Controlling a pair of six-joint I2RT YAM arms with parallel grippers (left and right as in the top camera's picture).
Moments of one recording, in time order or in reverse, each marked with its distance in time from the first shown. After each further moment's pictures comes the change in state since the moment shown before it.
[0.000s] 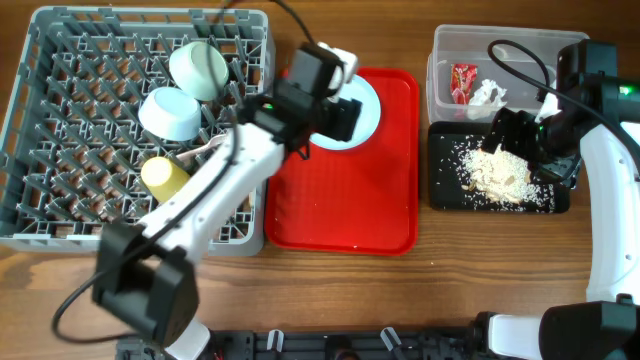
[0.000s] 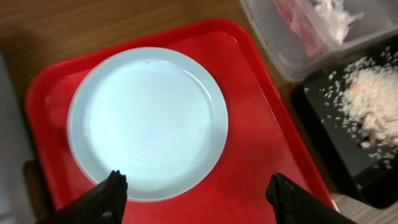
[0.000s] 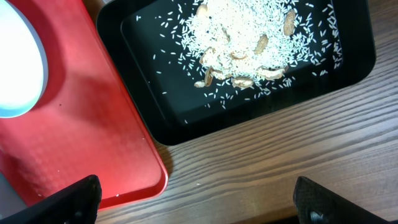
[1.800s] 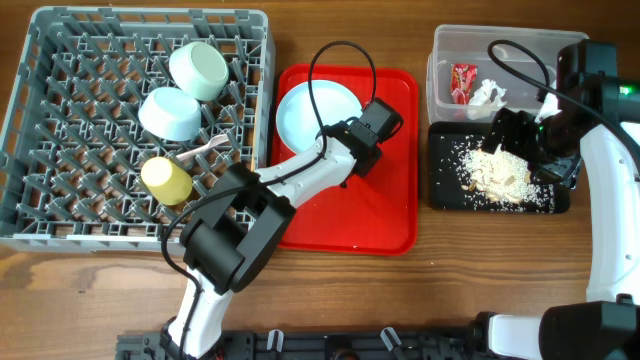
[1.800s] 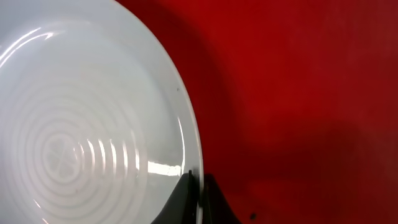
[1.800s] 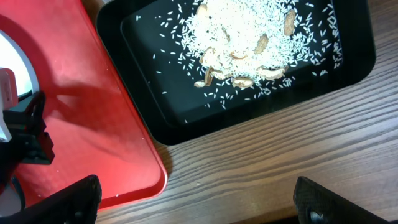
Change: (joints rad) left arm -0.172 0.363 0.029 0.062 -0.351 0.135; right arm 0.000 0.000 0.000 0.000 0.000 0.000
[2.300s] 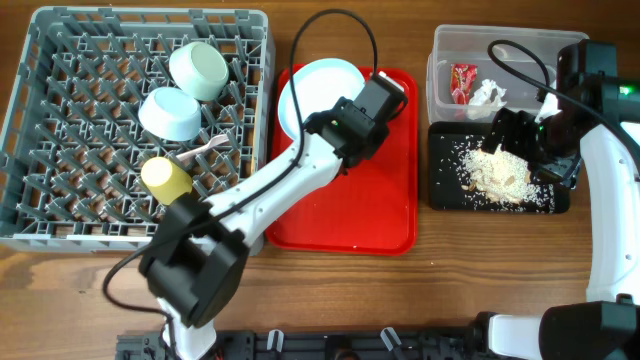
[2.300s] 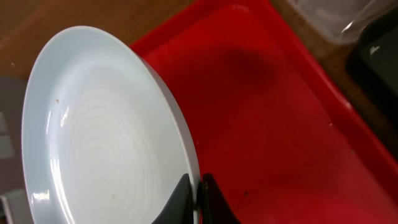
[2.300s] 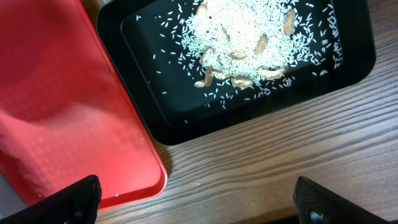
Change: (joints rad) left arm -0.006 -0.230 0.040 -0.062 -0.002 -0.001; right arm 0.000 0.000 0.000 0.000 0.000 0.000
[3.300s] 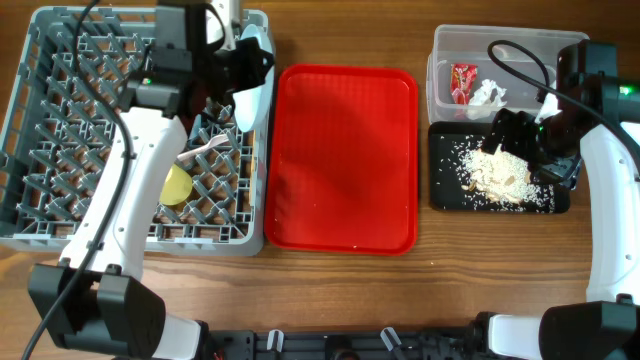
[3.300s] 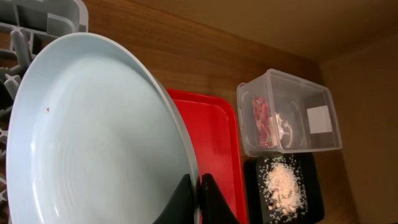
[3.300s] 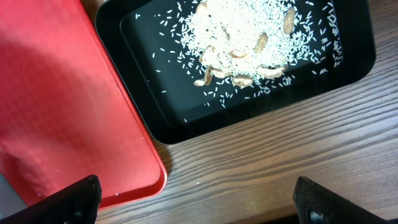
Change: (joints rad) left arm 0.595 -0.270 0.001 -0.067 0.747 -0.432; right arm 0.000 0.000 0.000 -0.004 0.000 0.000
